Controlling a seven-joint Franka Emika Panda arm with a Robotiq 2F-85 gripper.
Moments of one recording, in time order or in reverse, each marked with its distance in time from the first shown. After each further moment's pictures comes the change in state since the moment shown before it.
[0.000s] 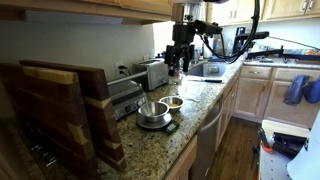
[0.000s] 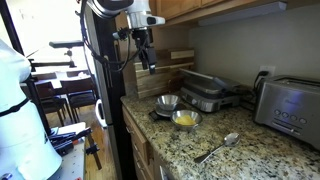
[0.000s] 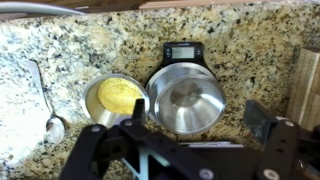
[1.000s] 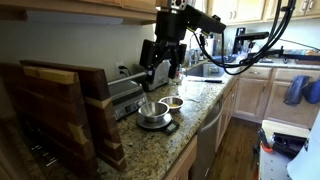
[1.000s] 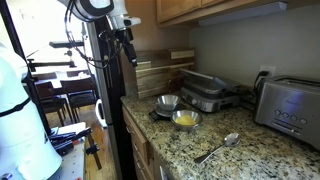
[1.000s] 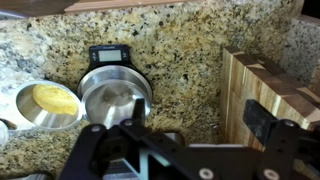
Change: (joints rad) arm 0.107 -0.100 0.234 -0.057 0.115 0.090 0.279
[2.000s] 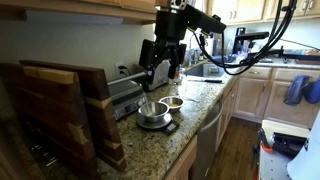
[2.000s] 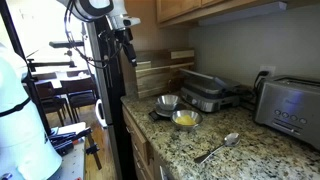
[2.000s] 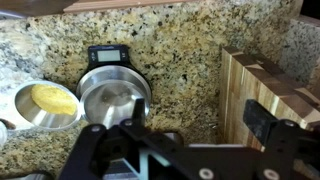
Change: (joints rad) arm 0.000 -0.001 0.006 -0.001 0.003 0.002 0.001
